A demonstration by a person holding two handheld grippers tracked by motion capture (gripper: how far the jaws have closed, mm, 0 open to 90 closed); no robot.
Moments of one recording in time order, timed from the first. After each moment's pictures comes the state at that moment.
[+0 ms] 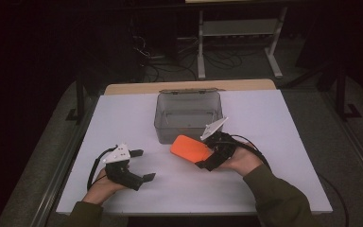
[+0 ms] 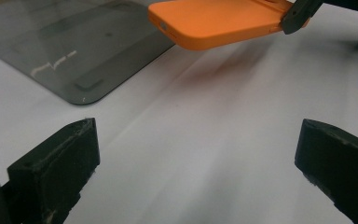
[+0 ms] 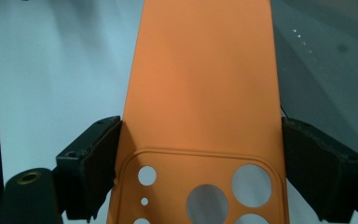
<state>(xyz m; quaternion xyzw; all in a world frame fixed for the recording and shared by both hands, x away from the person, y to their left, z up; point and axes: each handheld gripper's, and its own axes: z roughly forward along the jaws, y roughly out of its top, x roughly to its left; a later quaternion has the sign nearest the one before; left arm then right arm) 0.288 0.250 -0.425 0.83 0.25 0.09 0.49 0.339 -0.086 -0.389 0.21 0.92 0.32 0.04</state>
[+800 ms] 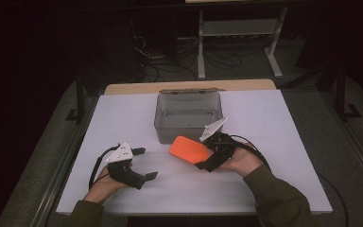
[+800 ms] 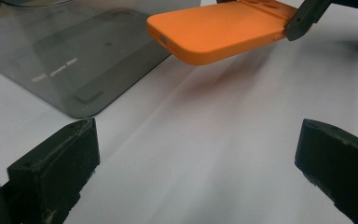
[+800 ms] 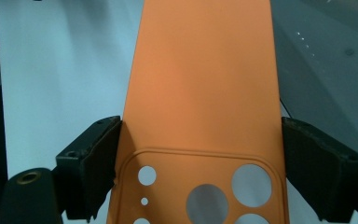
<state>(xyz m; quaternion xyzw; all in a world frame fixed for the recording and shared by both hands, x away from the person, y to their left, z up) 0.291 0.241 -0.422 0.83 0.23 0.11 0.49 0.337 -0.085 -0.389 0.20 0.92 0.33 0.03</state>
